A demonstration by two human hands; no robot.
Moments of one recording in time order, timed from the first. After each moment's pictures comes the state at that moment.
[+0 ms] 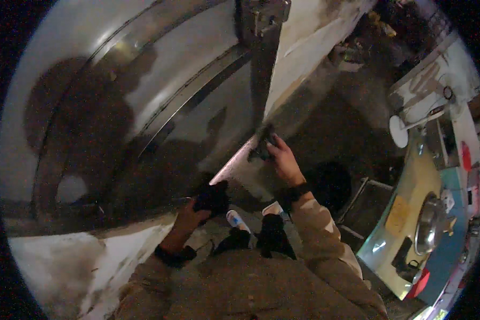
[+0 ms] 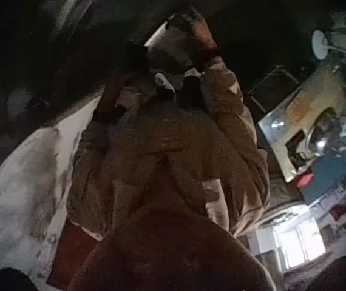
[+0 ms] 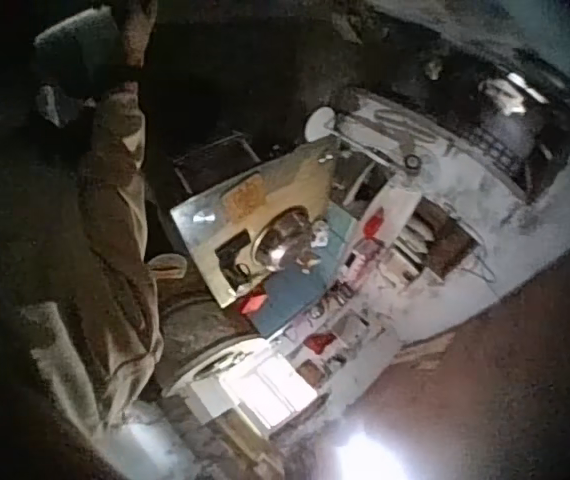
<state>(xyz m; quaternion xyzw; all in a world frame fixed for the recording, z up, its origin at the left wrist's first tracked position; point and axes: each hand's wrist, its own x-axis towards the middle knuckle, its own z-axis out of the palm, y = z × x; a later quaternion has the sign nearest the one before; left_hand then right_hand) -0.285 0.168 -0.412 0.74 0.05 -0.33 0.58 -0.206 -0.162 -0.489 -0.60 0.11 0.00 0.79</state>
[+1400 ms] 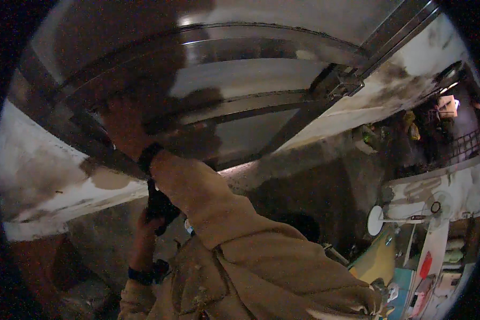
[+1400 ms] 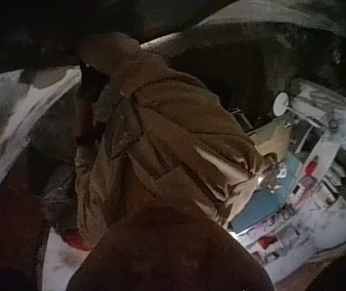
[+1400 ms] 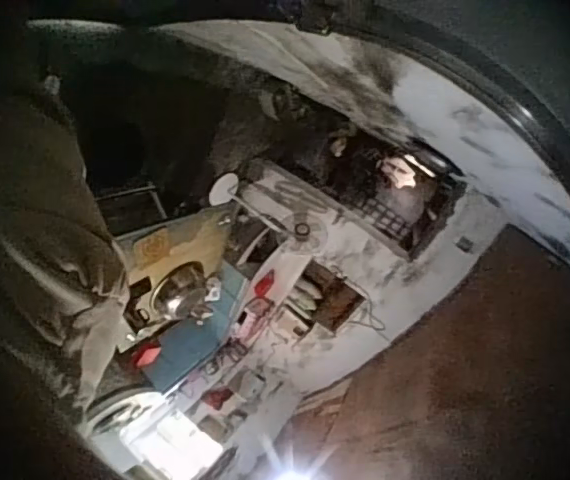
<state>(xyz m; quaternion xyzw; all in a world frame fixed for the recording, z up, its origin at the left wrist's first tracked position) -0.396 0.214 -0.310 0.60 0.31 0.01 0.73 -0.150 0.255 -0.316 -0.79 -0.37 -0.22 0.43</state>
